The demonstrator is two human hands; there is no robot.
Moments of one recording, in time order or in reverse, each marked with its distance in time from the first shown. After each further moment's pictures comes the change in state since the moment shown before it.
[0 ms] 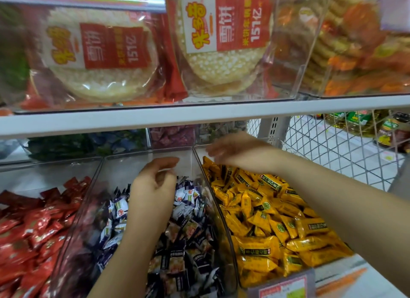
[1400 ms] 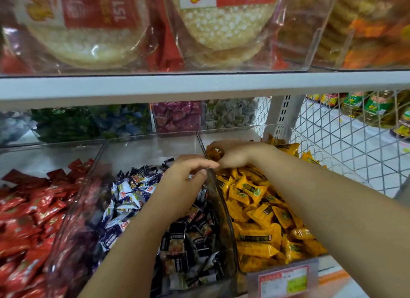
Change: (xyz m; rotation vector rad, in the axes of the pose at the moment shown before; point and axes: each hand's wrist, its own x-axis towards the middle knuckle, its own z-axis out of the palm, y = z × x) left_hand 0.003 -0.011 0.020 0.259 -0.434 0.138; right_hand 0.051 0.039 0.040 -0.234 -0.299 0.203
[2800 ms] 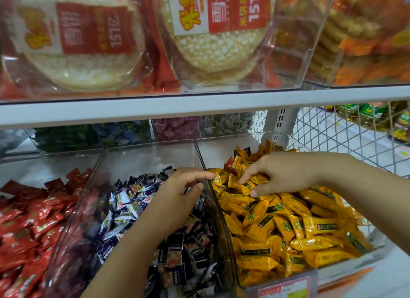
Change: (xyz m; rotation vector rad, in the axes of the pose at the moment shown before) left_hand -0.005 -0.001 -0.004 -0.010 -0.048 0.012; right_hand -0.098 0.025 -0.024 -0.252 -0.087 -0.195
